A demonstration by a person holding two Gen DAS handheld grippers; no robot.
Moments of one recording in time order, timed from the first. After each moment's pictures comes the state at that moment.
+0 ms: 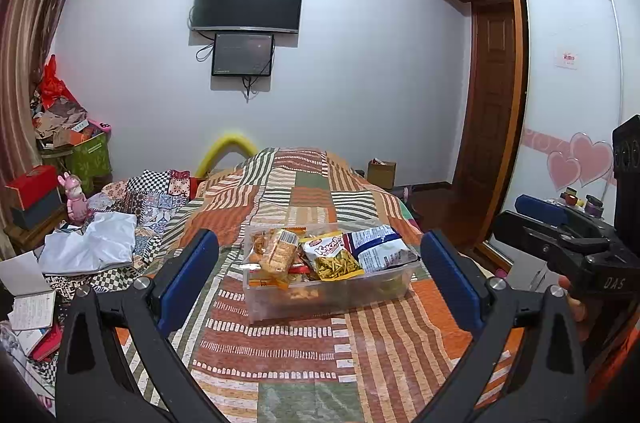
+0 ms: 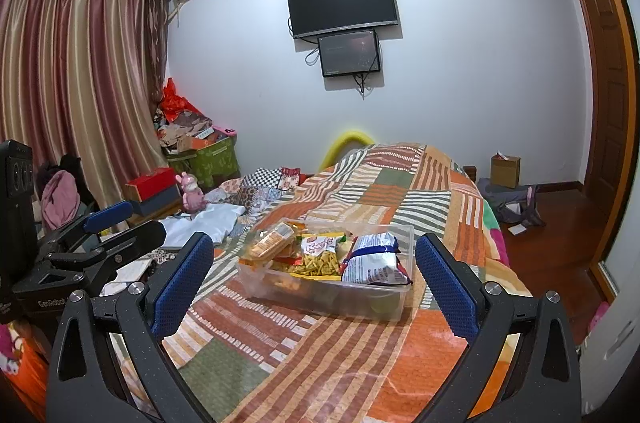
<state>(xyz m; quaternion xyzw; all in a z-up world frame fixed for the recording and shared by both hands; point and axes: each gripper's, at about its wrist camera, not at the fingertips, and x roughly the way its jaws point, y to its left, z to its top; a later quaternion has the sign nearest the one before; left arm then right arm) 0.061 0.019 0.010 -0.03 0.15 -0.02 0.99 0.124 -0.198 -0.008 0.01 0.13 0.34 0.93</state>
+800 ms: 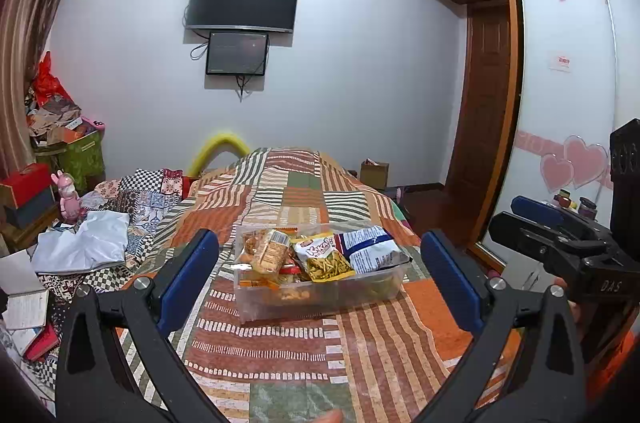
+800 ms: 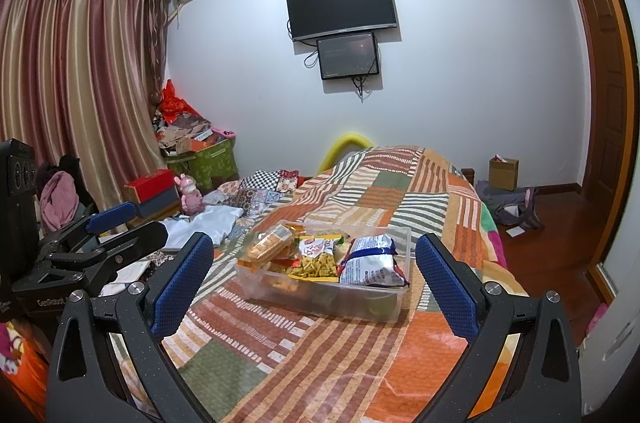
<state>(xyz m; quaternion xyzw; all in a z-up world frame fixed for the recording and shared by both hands) 0.063 0.015 0.011 -0.04 0.15 -0.03 0.99 0.123 -0.201 -0.006 0.01 0.13 0.33 0.93</state>
